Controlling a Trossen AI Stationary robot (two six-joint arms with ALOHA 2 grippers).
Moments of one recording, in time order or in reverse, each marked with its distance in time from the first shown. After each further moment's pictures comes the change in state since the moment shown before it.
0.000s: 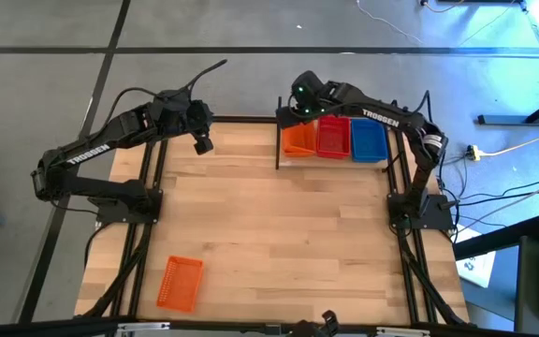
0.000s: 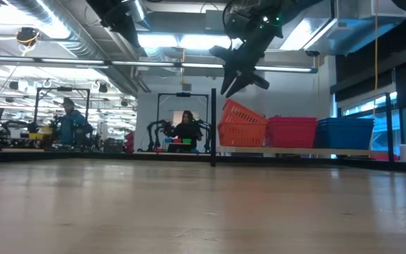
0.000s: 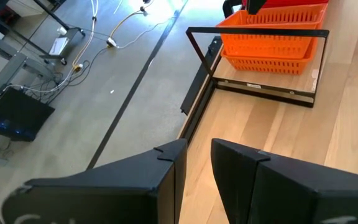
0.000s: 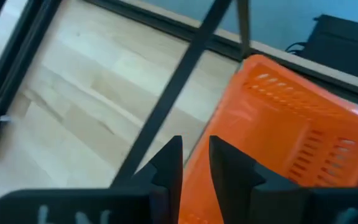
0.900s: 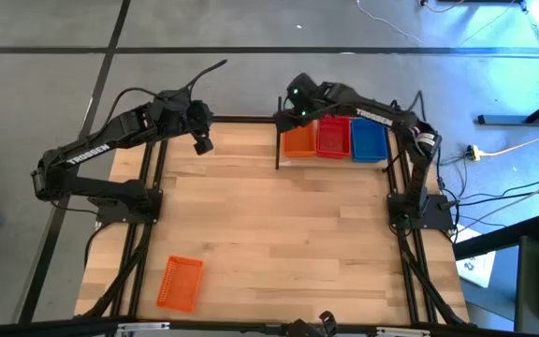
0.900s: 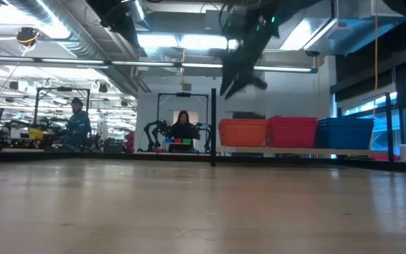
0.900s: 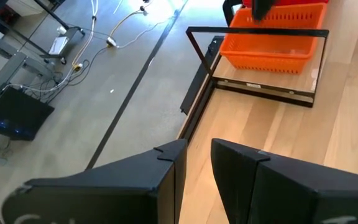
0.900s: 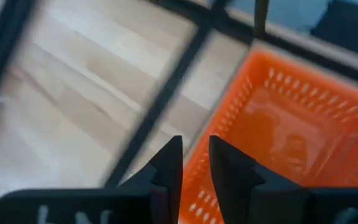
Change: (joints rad) left arm 0.000 0.000 0.000 -0.002 0.000 -0.004; right arm 0.006 0.050 0.046 -0.055 -0.037 -0.033
